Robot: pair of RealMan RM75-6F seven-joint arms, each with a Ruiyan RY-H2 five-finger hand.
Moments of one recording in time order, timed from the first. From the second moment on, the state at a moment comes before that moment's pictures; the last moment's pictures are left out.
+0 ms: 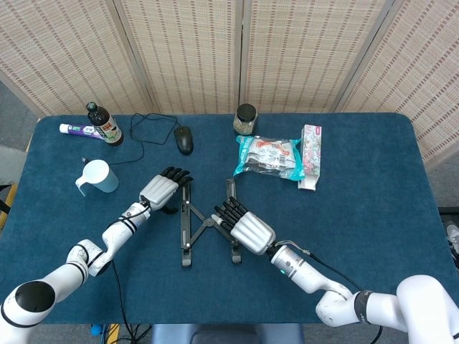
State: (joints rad) left arm -0.93 -1.79 -0.03 -0.65 1.53 0.79 -0.39; right arm 0.77 -1.72 0.04 -1.29 -1.54 1.02 -0.62
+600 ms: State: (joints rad) left arm -0.93 -1.80 -0.02 -0.63 1.52 0.78 -0.46; right arm 0.77 -1.87 0.04 -1.03 -1.63 1.11 -0.52
